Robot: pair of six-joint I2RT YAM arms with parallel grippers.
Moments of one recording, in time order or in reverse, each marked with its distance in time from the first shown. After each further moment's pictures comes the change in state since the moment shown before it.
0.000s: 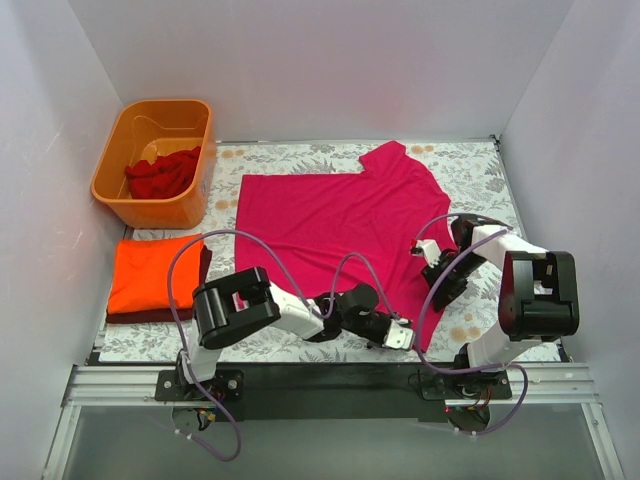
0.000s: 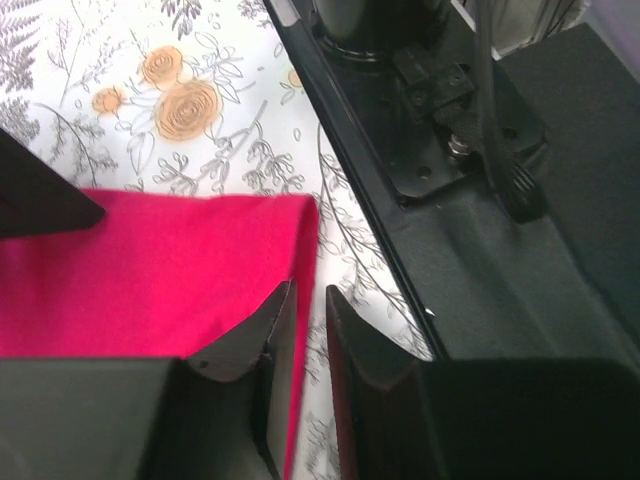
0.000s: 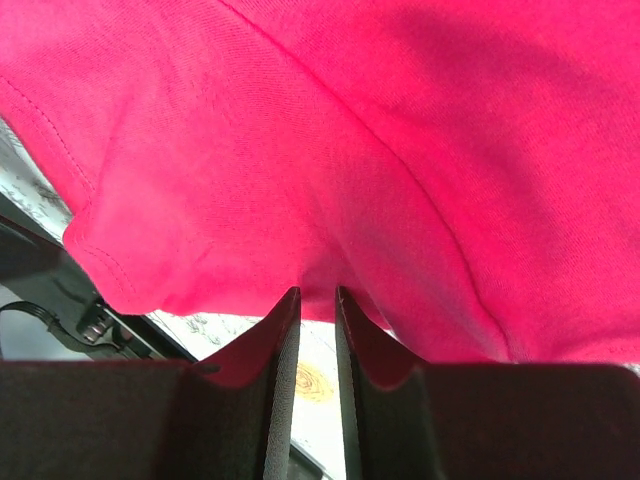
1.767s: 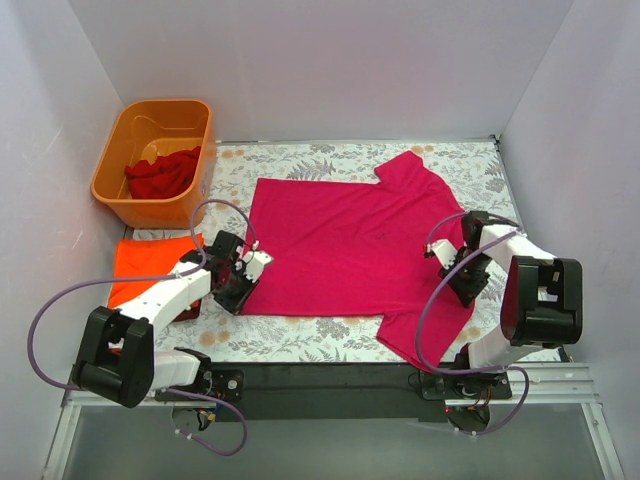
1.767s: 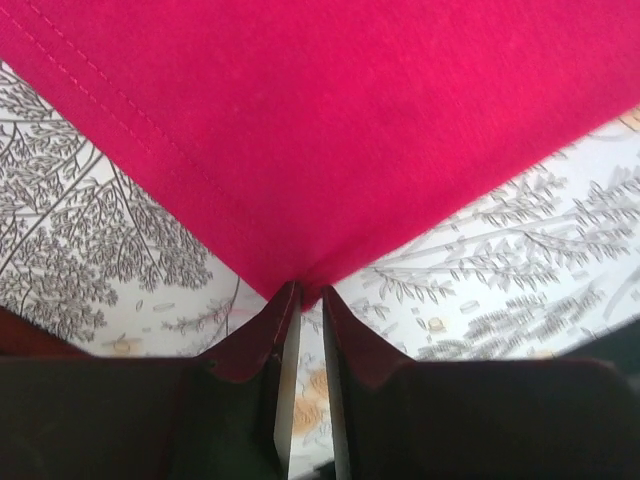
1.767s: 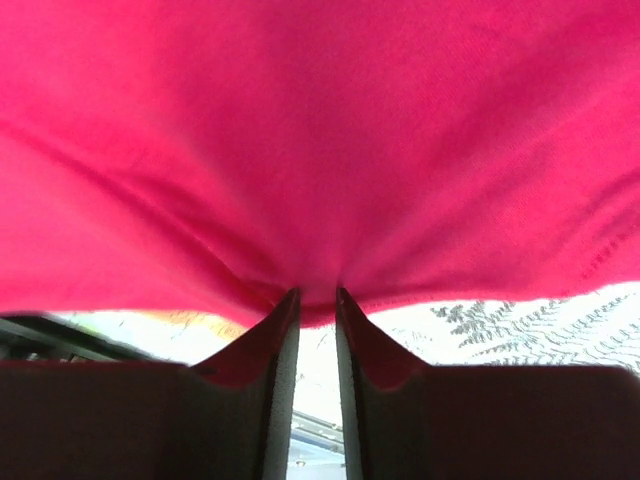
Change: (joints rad) left arm 0.899 -0.713 -0.261 -1.355 -0.446 -0.163; right arm -0.049 -0.043 -0.011 0.037 0.365 -0.076
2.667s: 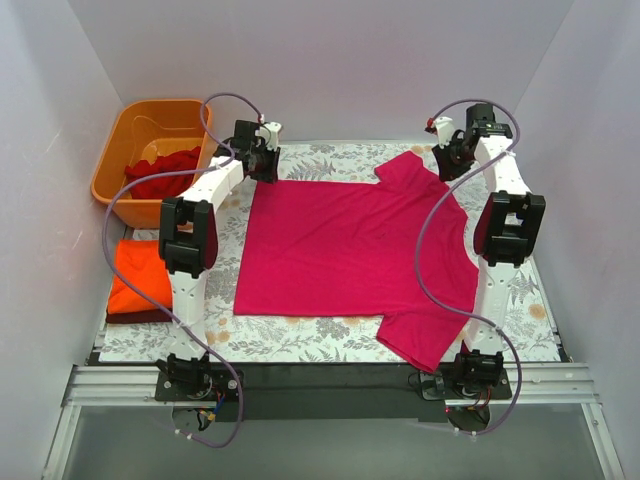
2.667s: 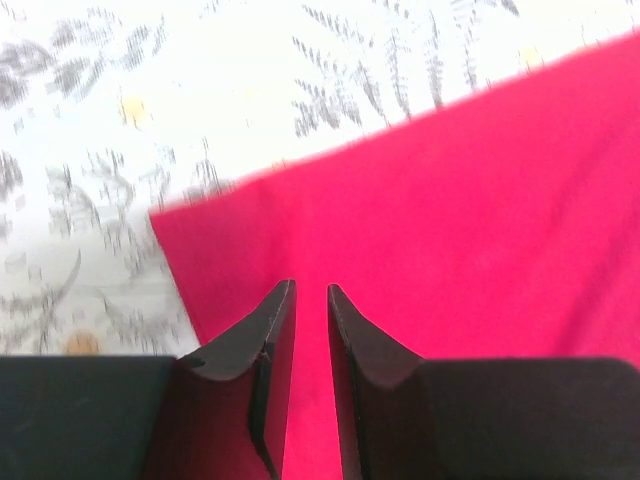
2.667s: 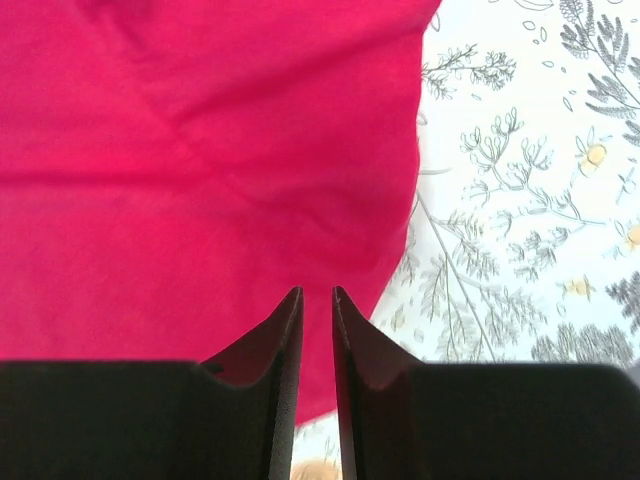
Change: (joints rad) left arm 0.121 0.960 1.241 0.222 0.082 -0.219; right arm -0.018 0.729 1.310 -0.030 -0.309 0.160
